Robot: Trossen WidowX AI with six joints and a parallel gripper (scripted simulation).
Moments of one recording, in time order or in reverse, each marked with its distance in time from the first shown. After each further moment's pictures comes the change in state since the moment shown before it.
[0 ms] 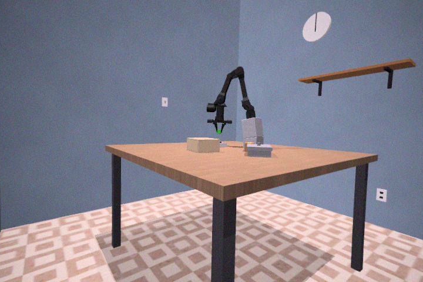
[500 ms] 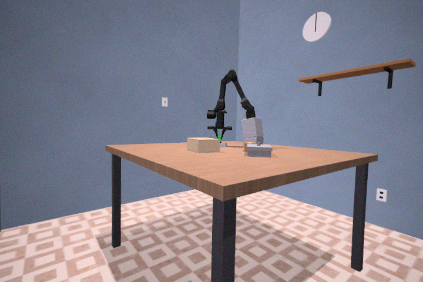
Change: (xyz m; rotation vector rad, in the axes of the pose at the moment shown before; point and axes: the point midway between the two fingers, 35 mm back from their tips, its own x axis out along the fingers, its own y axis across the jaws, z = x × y) arm 0.049 -0.004 0.000 0.013 0.000 -0.010
